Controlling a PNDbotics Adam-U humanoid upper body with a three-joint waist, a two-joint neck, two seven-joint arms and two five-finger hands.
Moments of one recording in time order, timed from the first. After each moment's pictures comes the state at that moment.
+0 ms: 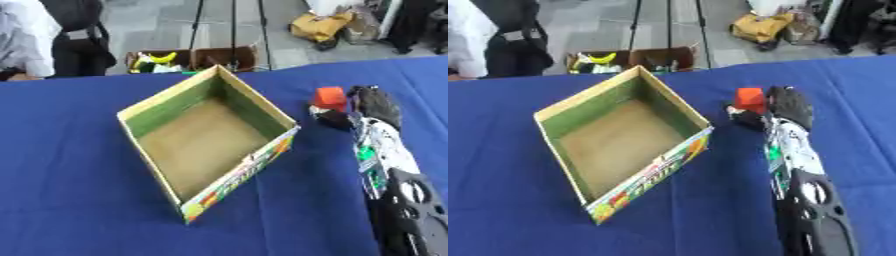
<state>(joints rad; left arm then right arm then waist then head) -0.14 0.06 0.45 -1.98 -0.07 -0.25 -0.02 -0.90 -0.14 -0.28 -1.23 1.45 0.41 0.19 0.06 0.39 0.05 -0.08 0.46</state>
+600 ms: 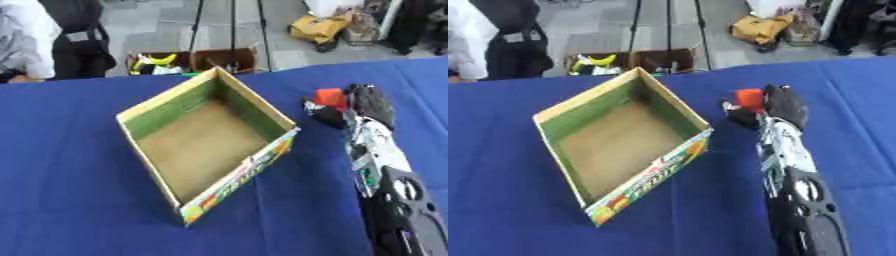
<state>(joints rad) -0.14 0.06 0.45 -1.98 -0.07 -0.25 -0.02 -0.93 -0.14 -0.29 -1.21 1.45 0.44 0.13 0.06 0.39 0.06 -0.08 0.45</state>
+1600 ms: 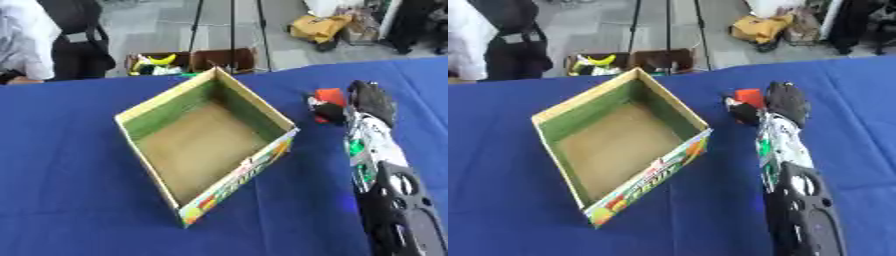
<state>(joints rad) -0.14 0.05 0.45 -1.98 -0.07 -0.25 -0.03 -0.94 -0.13 -0.31 -1.18 1.49 0.48 0.14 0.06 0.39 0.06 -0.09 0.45</state>
